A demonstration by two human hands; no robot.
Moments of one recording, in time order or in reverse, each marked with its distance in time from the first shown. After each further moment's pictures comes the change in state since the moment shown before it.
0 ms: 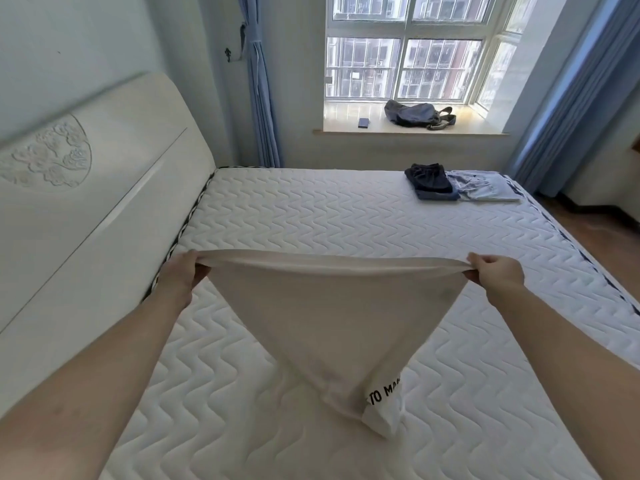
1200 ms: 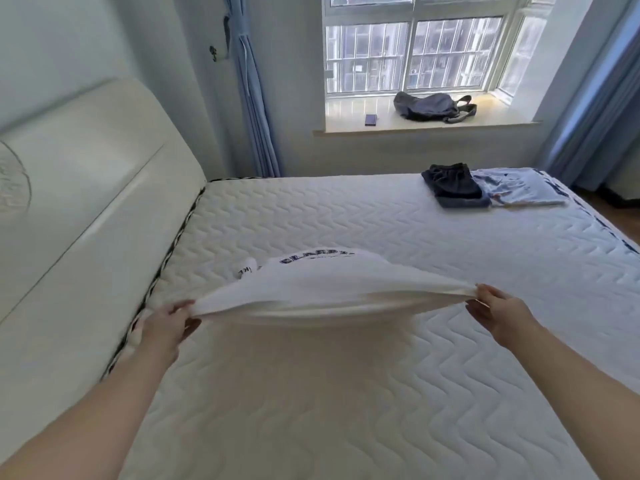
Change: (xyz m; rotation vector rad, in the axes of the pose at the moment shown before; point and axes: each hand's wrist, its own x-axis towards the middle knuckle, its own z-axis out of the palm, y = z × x) left_hand 0.150 -0.045 0.075 0.212 0.057 -0.019; right_hand 0.174 0.030 0.136 0.443 -0.187 0.266
